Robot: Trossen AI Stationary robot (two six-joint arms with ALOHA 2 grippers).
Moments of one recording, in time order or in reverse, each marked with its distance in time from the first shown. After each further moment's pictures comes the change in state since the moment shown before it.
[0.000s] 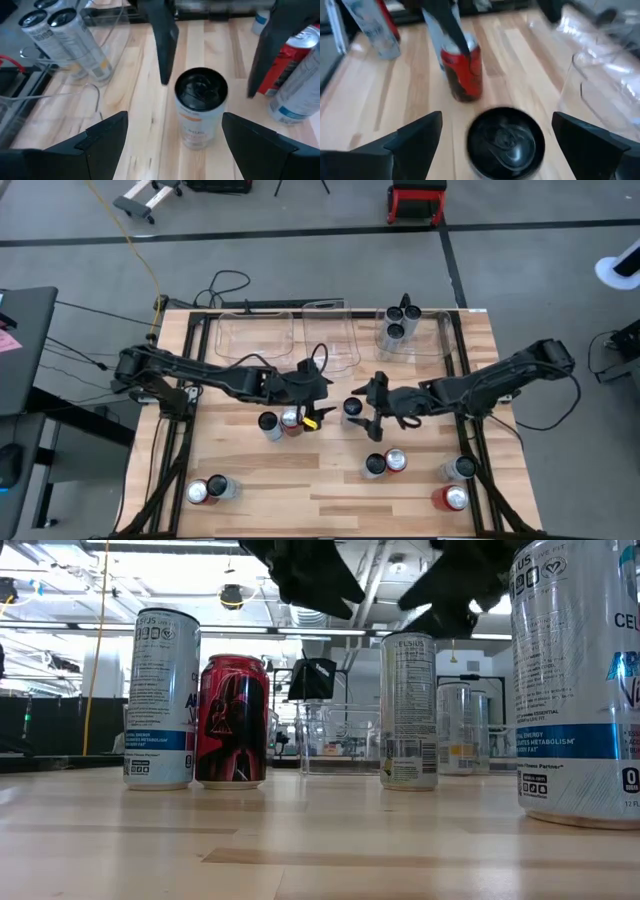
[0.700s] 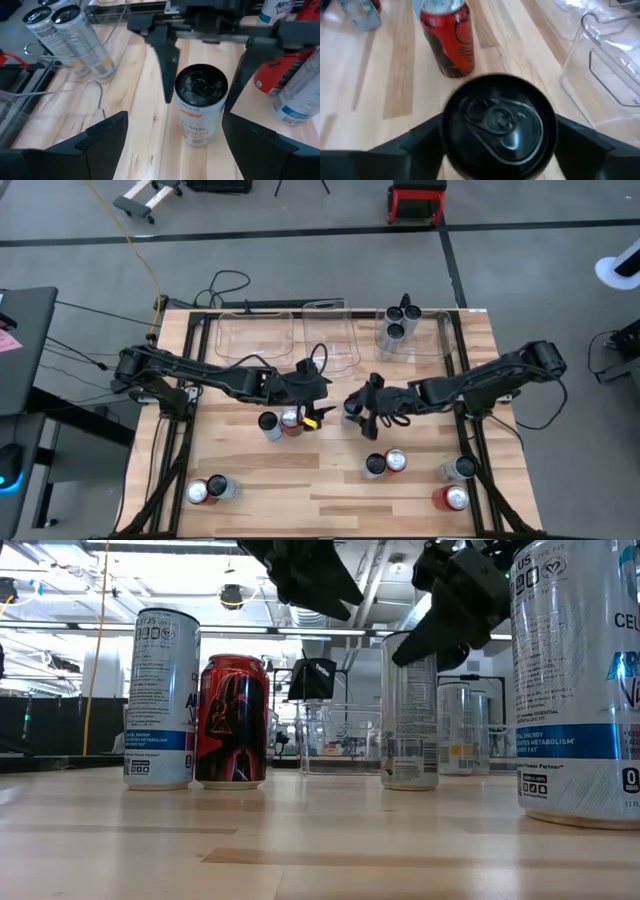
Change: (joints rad) left arm 0.000 0.002 0.000 -0.012 -0.018 -0.015; right arm -0.048 0.092 0.000 -0.013 -0.056 0.013
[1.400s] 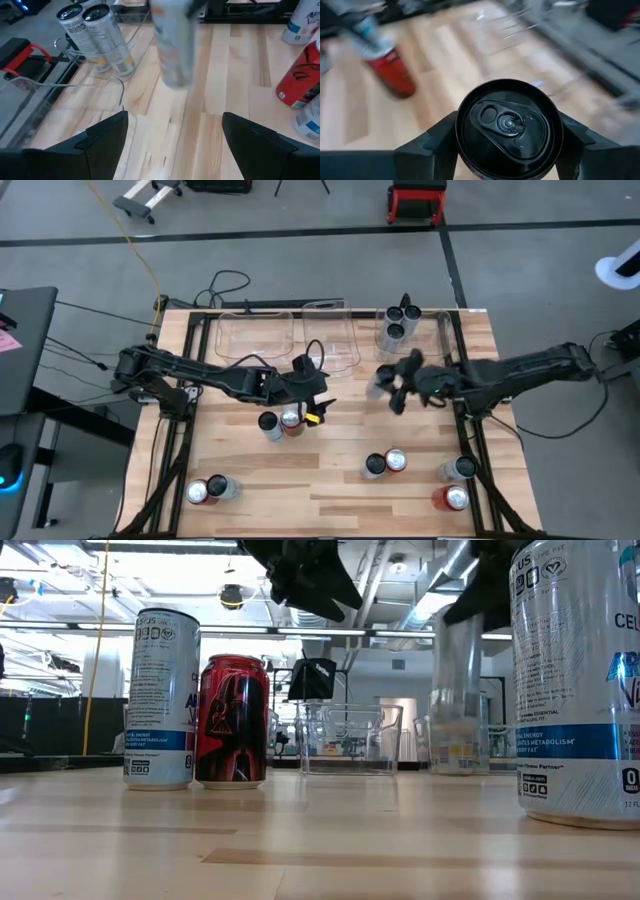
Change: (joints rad) left arm -0.001 -0.009 0.000 0.001 -0.099 -0.054; right arm -0.038 -0.445 -0.001 -0.416 0.237 0.100
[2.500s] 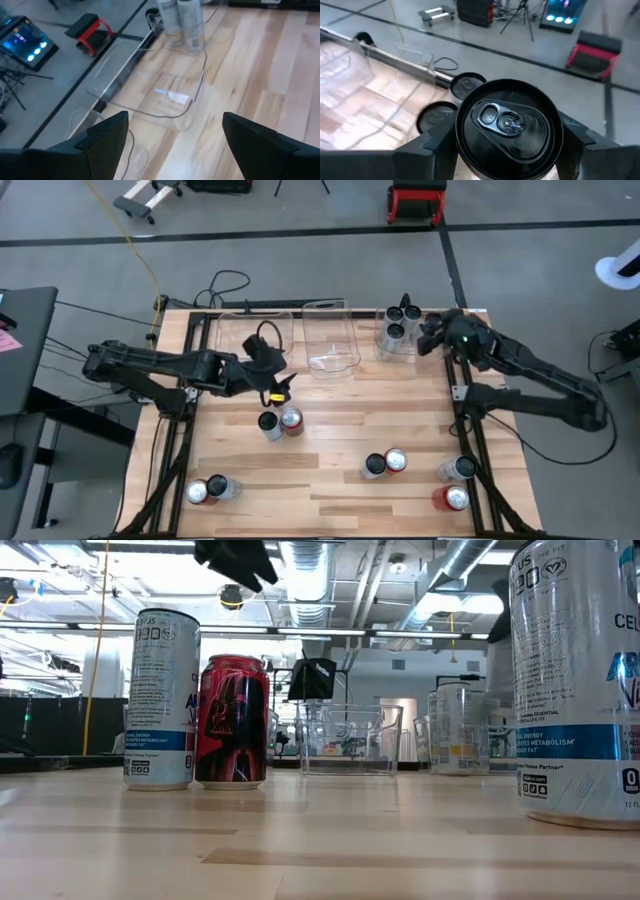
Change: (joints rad) left arm -0.021 -0.282 0.000 -0.448 -0.269 -0.170; right arm -0.649 -0.257 0.002 -0.189 0.009 -0.089
